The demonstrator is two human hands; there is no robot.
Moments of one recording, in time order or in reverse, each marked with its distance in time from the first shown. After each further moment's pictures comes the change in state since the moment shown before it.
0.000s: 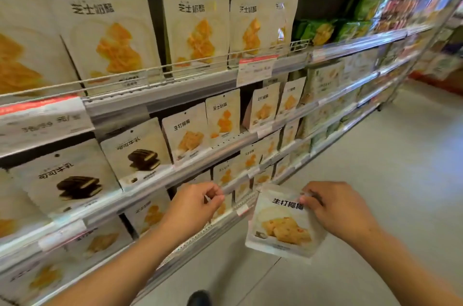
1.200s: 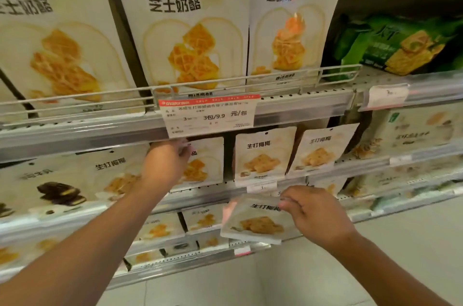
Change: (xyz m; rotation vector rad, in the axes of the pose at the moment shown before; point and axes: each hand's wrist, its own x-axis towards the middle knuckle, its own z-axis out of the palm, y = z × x) left_hand 0.326 0.042 0.044 0.367 0.595 -0.493; right_hand 0.370 0.163 0.032 0.251 -0.075 -0.688
